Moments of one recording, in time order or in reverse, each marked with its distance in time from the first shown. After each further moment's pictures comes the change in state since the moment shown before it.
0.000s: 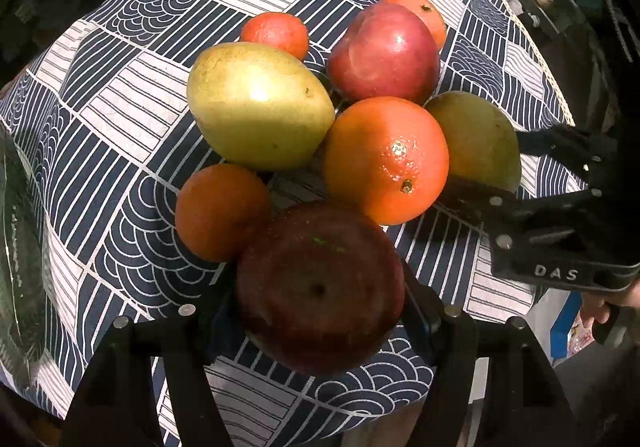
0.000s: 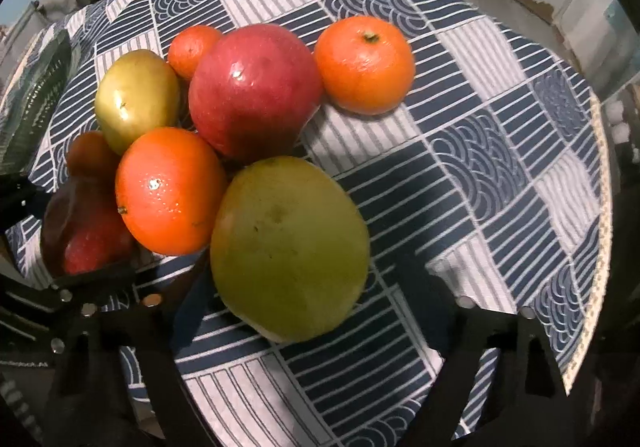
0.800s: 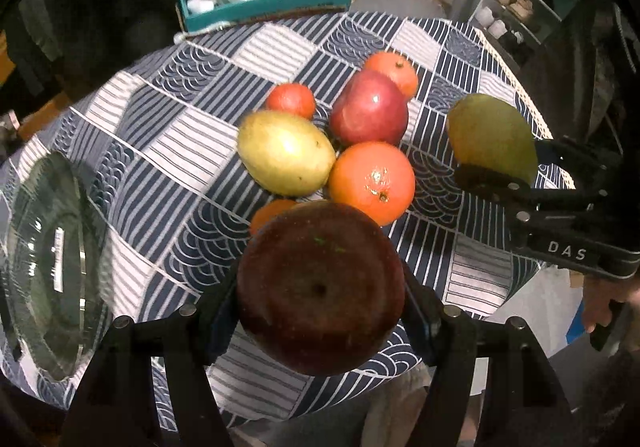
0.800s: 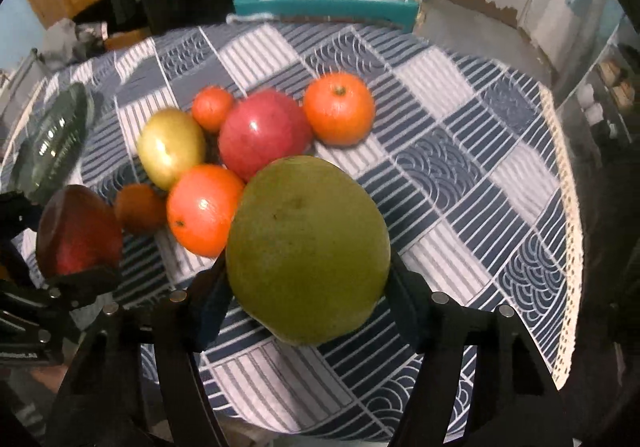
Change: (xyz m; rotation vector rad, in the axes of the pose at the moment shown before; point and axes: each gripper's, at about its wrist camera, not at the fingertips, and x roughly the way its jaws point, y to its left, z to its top) left arm -0.071 0.004 -0.024 0.059 -0.164 0.054; right arm -0.069 0.012 -0.020 0.100 -0.195 -0.062
